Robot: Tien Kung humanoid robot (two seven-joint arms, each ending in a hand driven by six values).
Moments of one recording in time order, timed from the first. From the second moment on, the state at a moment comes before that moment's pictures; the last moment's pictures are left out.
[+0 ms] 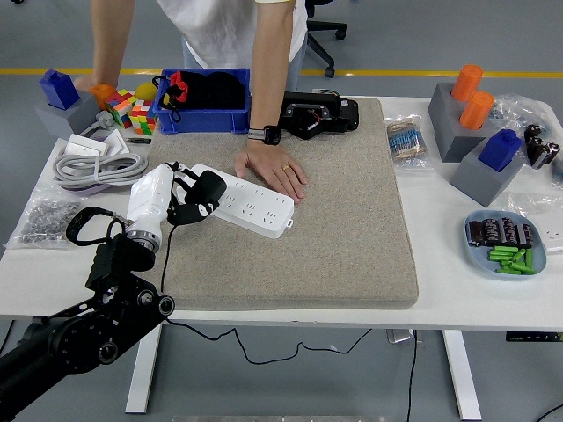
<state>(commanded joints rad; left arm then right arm) -0.46 0.16 -0.74 -1.06 1.79 0.64 0.38 0.16 -0.27 1.28 0.19 -1.09 -0.06 -0.08</state>
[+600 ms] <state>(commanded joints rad) -0.49 0.14 -0.73 -1.01 1.81 0.64 0.40 0.16 -0.27 1.29 0.19 -1.09 -0.06 -0.08</state>
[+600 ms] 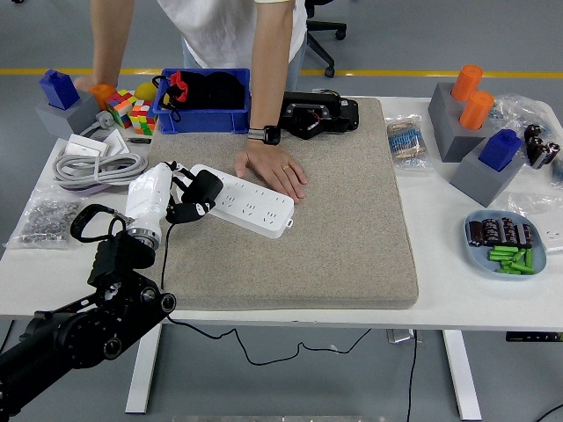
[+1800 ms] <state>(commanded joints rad) -0.48 0.15 -0.73 -1.01 1.83 0.62 0.42 0.16 -0.27 1.29 0.19 -1.09 -0.06 -0.08</state>
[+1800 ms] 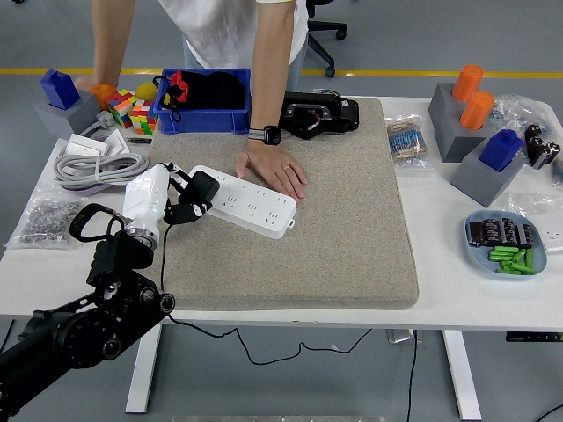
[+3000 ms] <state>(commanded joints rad) -0.48 0.15 -0.75 -1.04 1.83 0.56 0.51 0.16 -0.27 1.29 0.19 -1.09 -0.06 -0.07</state>
